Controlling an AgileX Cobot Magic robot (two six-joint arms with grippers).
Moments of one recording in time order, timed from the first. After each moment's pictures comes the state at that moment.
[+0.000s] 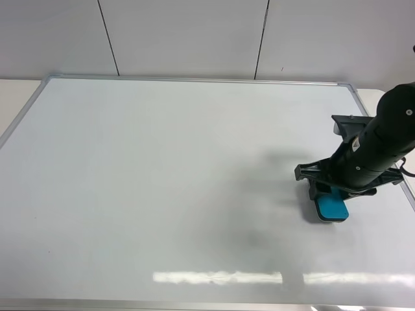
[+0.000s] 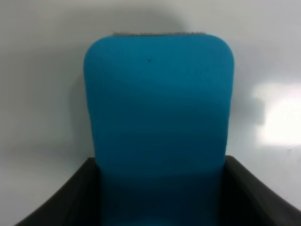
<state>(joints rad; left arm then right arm) -0.04 -0.01 -0.51 -0.01 1.05 -0.01 0.31 1.59 -0.66 -0.03 0.52 0.36</state>
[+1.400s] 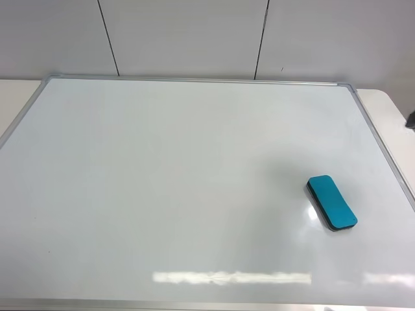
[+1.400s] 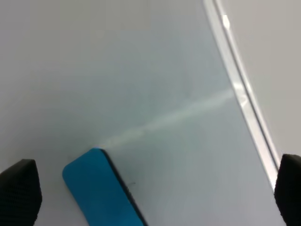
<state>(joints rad) -0.04 -0.01 -0.51 -0.01 1.05 -0.01 -0.12 0.80 -0.66 0.00 0.77 0.28</state>
